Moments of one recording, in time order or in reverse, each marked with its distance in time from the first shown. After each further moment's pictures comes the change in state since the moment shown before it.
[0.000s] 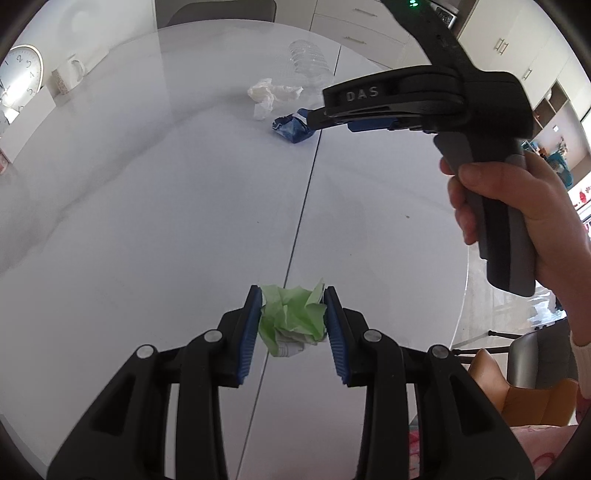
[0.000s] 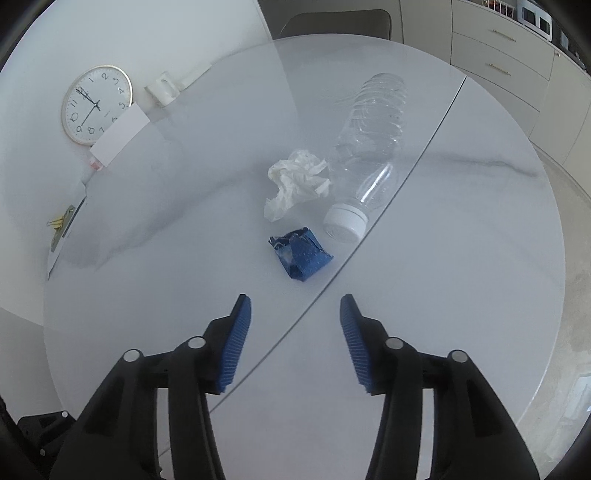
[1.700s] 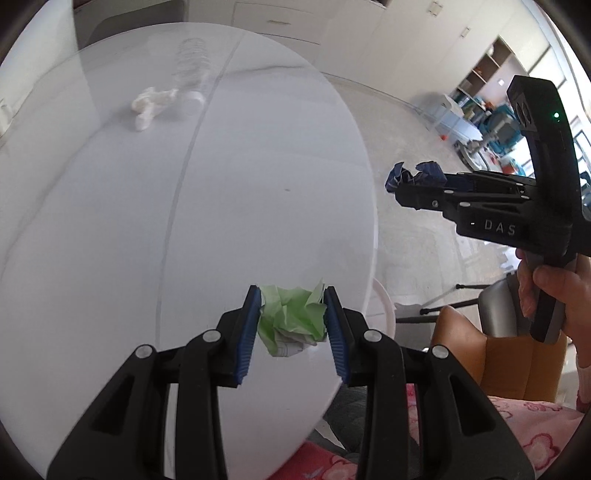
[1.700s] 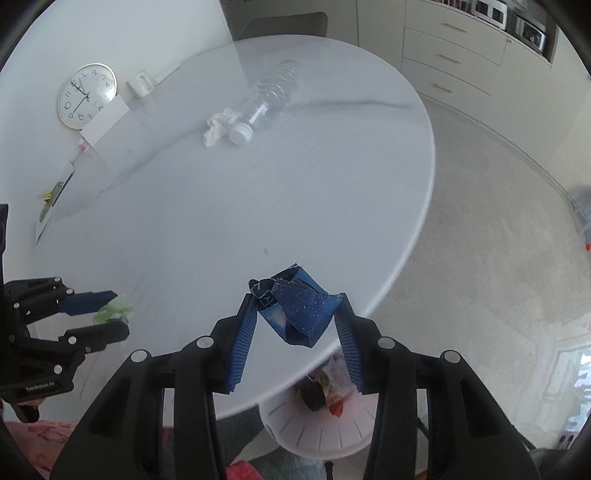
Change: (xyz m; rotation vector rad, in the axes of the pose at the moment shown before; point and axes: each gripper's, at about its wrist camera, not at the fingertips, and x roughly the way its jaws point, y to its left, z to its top) left arm 0.005 -0.135 -0.006 0.202 0.079 -0.185; right arm -0.140 -0.092 -0.157 0.057 0.016 -0.129
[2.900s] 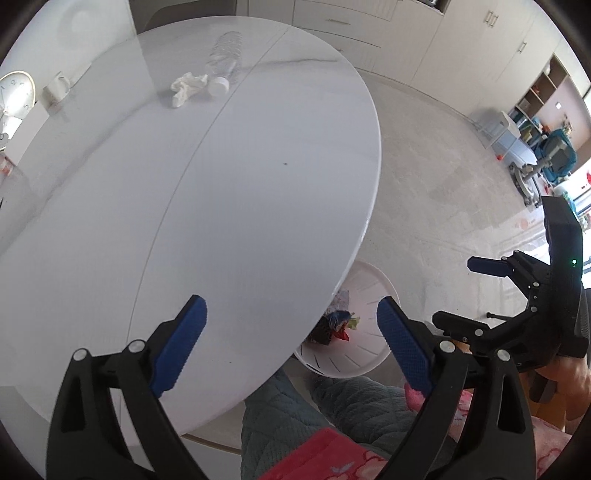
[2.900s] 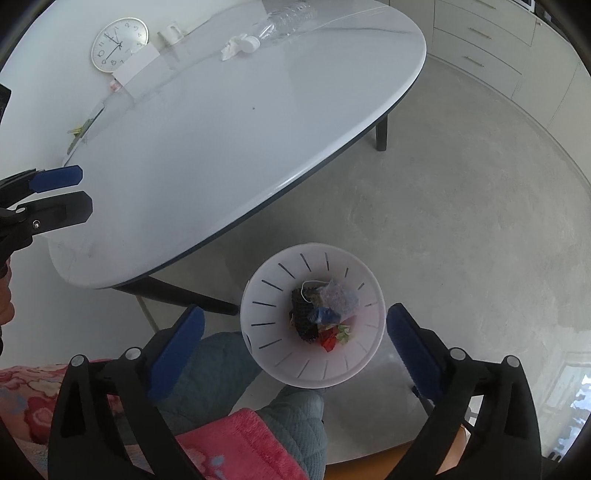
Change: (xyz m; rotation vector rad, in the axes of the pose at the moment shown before) left arm -0.017 -0.060 -0.025 -0.207 -0.006 0.248; right arm -0.002 -0.042 -0.109 -0.098 0.121 0.120
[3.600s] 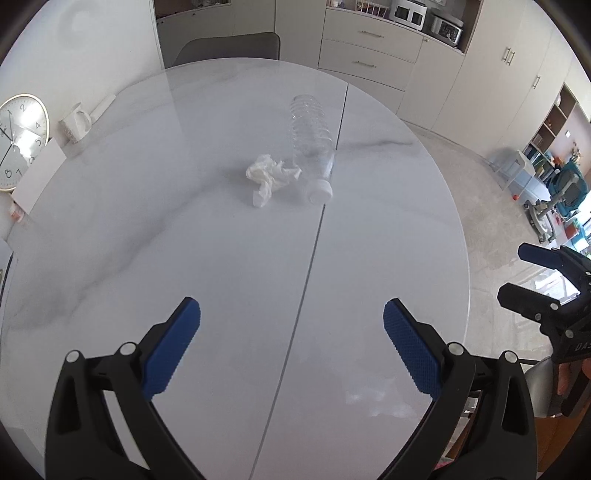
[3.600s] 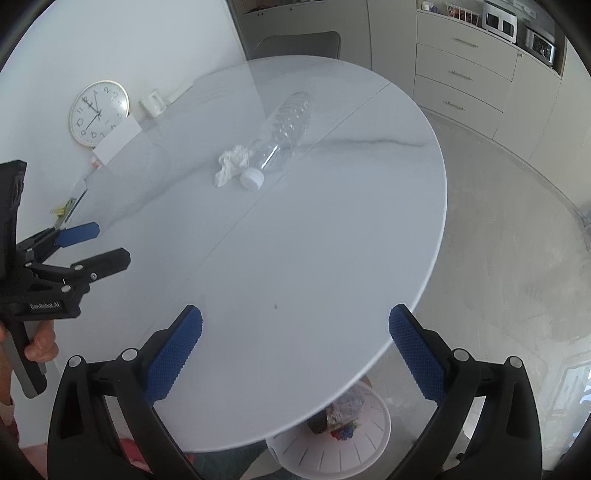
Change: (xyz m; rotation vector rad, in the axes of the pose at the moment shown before) left arm 0.019 0.135 0.139 -0.007 -0.153 0.037; right arm -0.013 0.040 0.179 0.064 -0.202 -0.075
